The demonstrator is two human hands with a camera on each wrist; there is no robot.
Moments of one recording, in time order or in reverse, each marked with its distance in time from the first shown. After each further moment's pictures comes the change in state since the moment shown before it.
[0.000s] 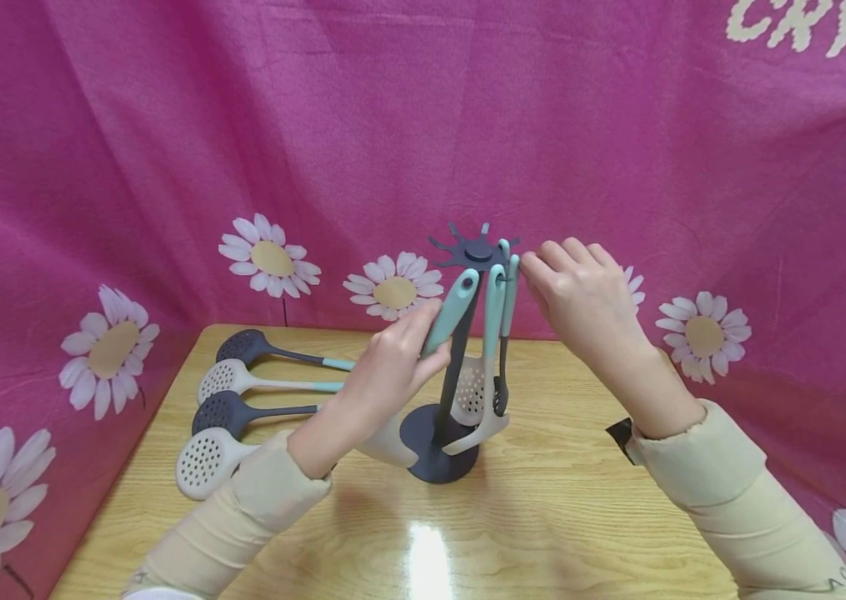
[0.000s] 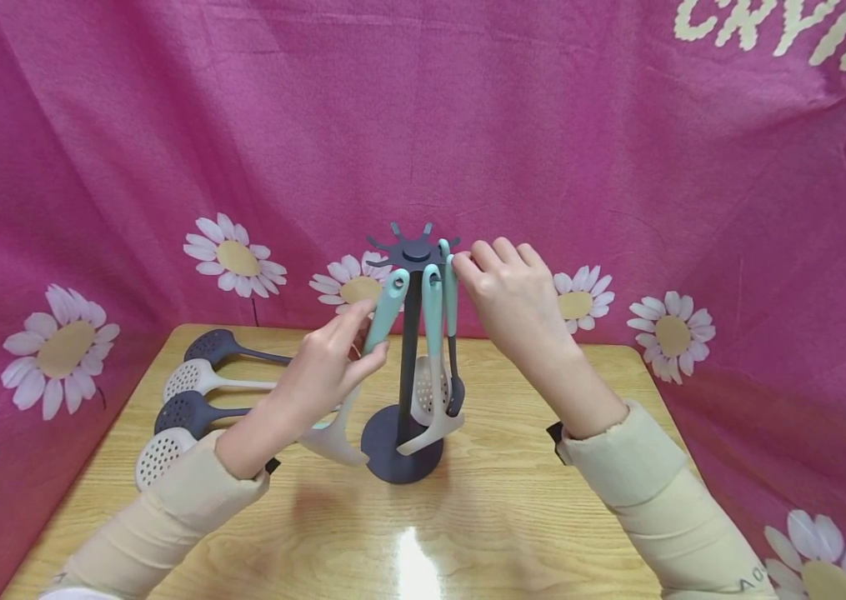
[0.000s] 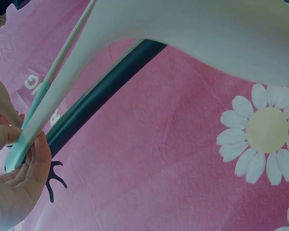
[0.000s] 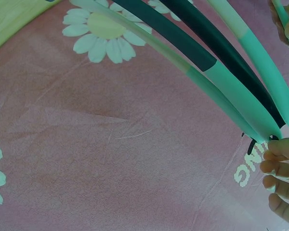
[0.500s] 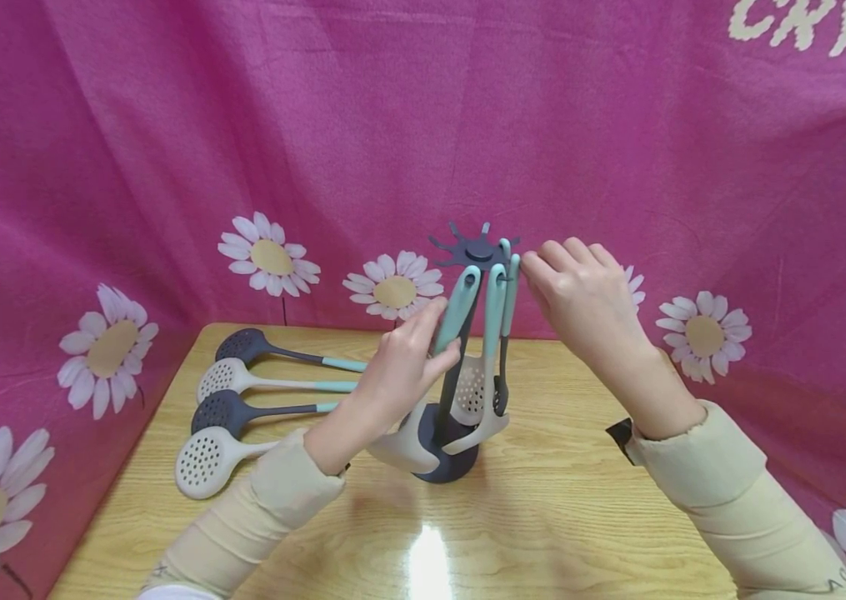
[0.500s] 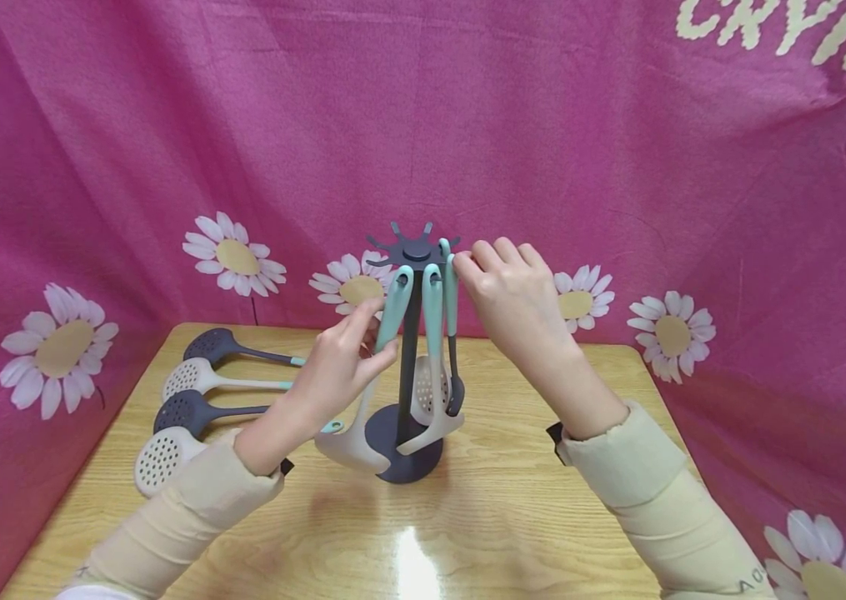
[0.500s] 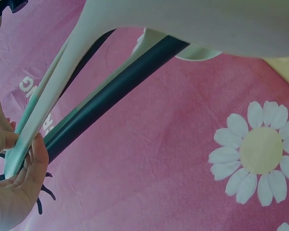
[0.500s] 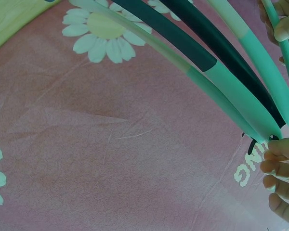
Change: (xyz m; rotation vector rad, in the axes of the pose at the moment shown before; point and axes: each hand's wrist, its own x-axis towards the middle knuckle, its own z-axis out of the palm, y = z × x) left_hand 0.002 0.001 0.014 -0.090 -0.021 -0.142; right_hand 0.001 0.000 0.000 0.006 0.011 0.001
